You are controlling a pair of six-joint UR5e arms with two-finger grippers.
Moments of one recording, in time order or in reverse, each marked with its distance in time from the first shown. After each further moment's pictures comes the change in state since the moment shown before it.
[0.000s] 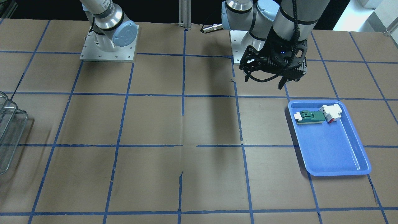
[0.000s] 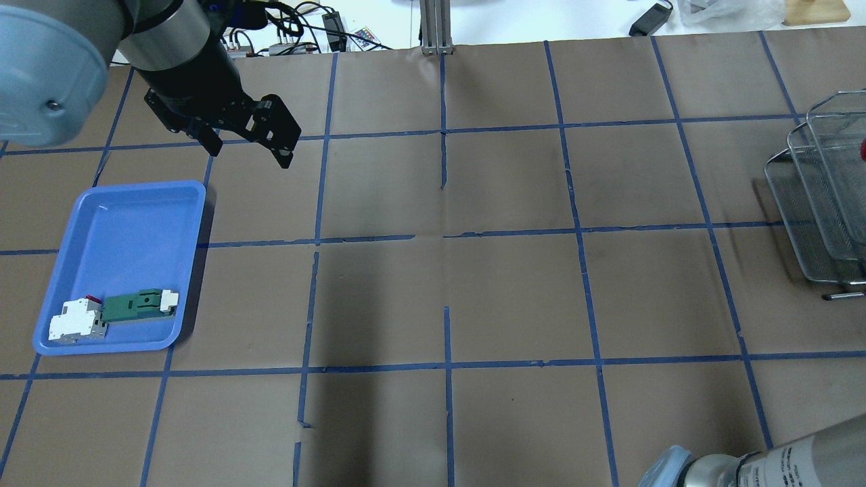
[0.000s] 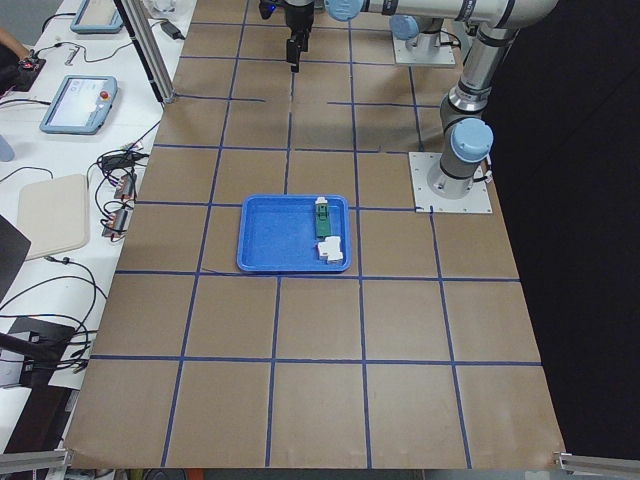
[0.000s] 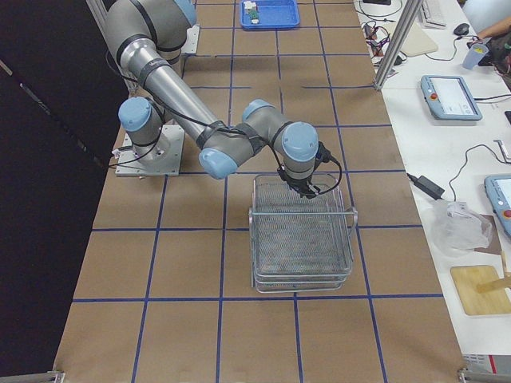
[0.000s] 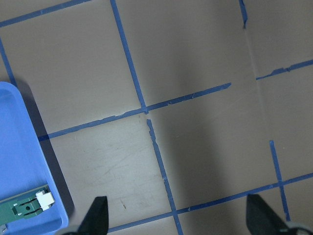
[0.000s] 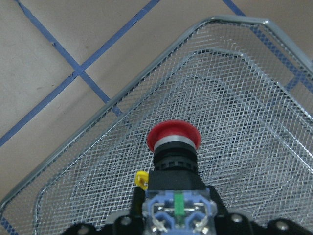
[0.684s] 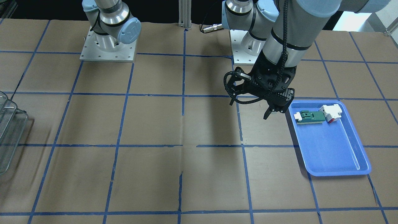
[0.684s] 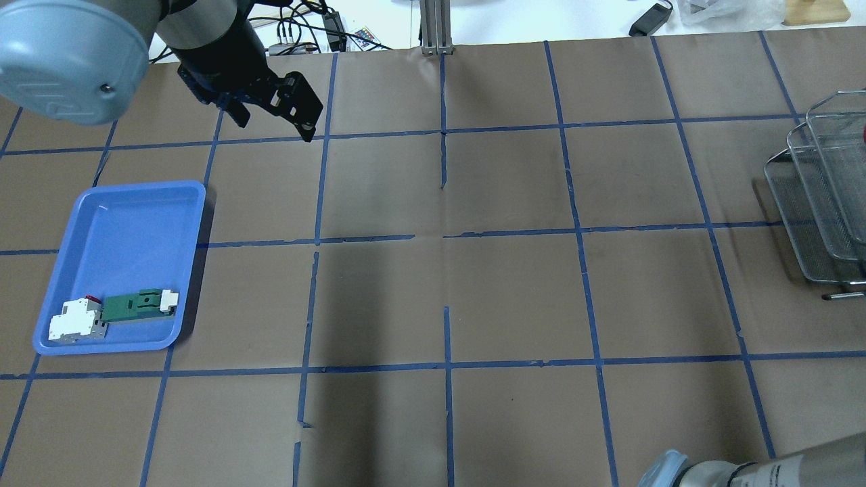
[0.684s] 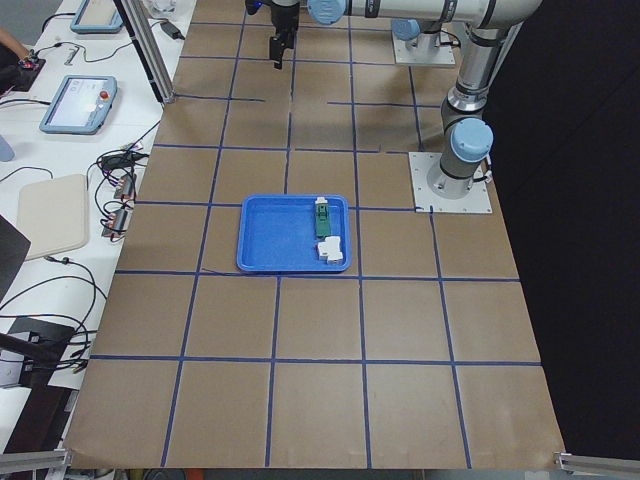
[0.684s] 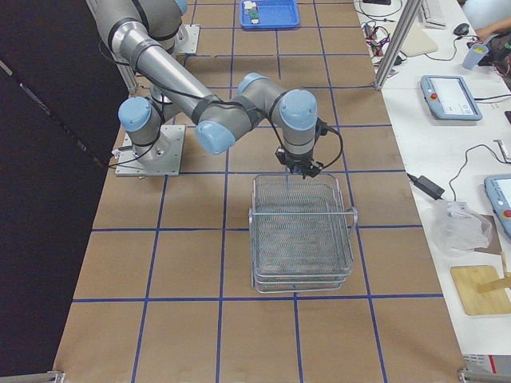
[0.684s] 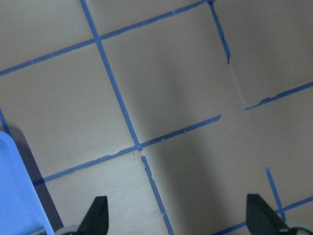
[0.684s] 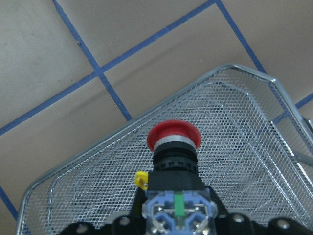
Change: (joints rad) left arm -0.021 -0.067 0.033 0.054 -0.022 0.070; right arm 0.016 -0.061 -0.001 0.018 -0.003 -0.142
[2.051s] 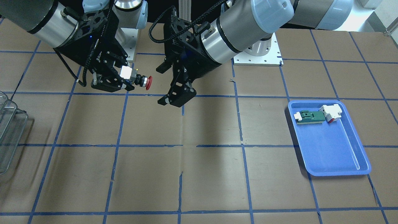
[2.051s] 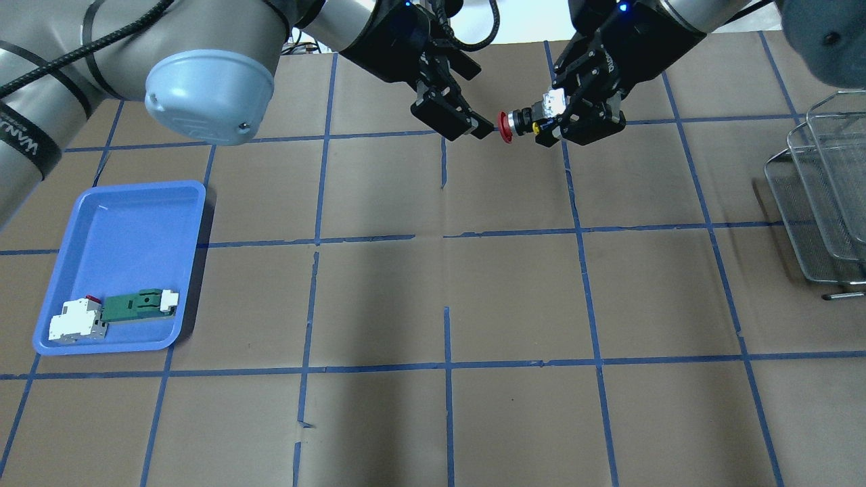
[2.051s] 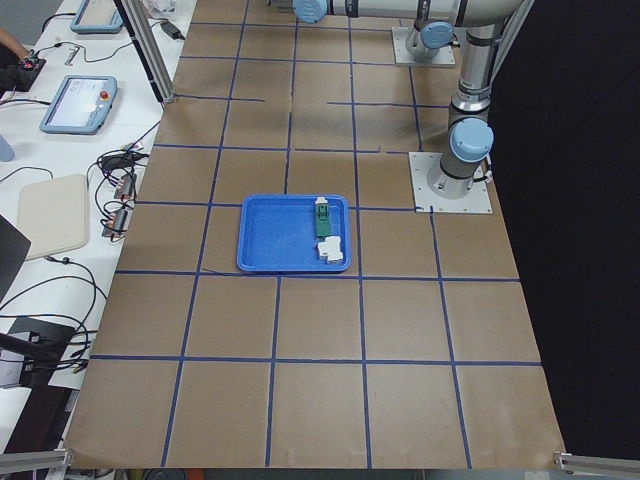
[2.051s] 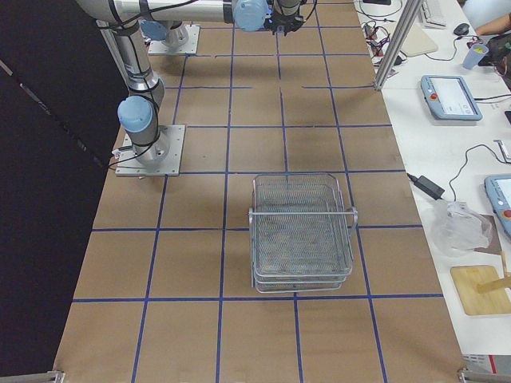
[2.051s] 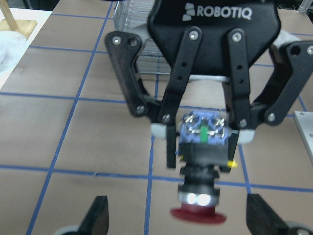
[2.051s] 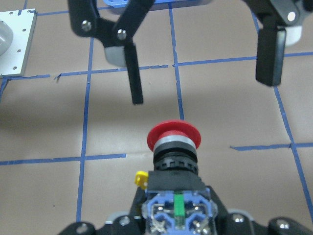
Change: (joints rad) left arm -0.138 -0.120 0.017 0.260 -0.635 0.911; right arm 0.709 -0.206 0.000 0.299 0.312 0.178
